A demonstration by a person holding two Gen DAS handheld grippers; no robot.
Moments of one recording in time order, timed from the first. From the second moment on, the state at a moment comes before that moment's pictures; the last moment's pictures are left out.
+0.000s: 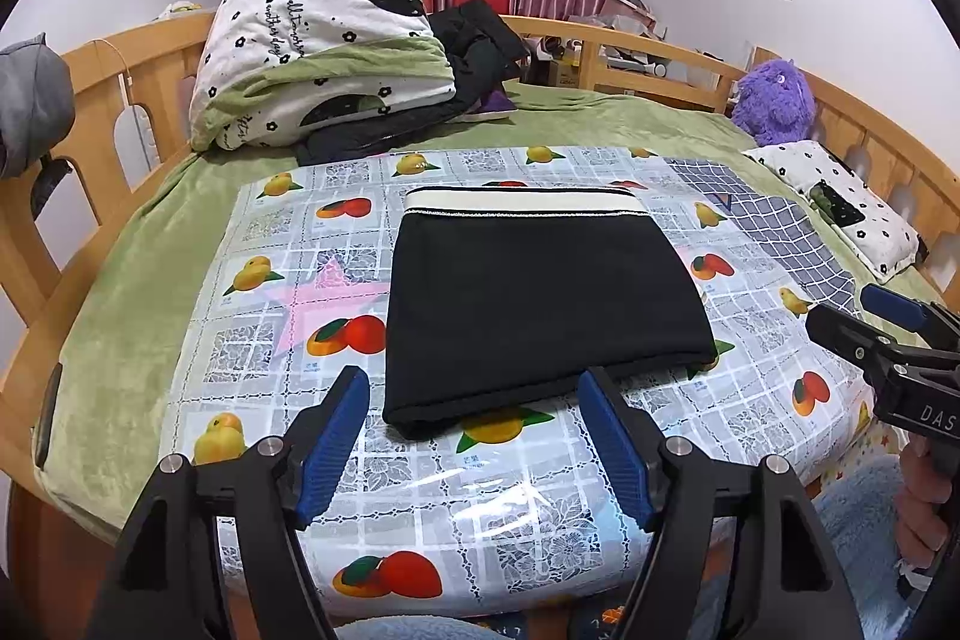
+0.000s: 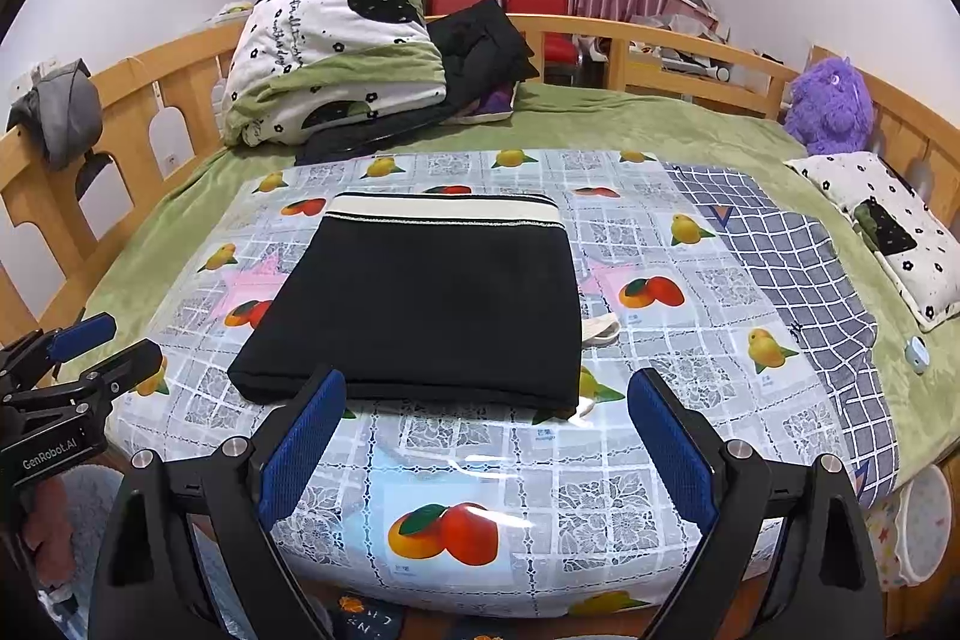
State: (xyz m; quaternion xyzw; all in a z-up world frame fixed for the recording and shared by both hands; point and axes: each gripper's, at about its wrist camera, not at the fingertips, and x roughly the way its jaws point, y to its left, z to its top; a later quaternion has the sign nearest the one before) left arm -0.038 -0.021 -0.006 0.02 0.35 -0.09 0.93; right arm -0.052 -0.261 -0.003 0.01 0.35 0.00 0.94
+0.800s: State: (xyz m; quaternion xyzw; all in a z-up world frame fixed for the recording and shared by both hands) left arm -0.038 -0.018 -0.006 0.01 0.35 -0.09 0.93; right arm -0.053 -0.262 -0.003 0.00 0.34 0.01 0.94
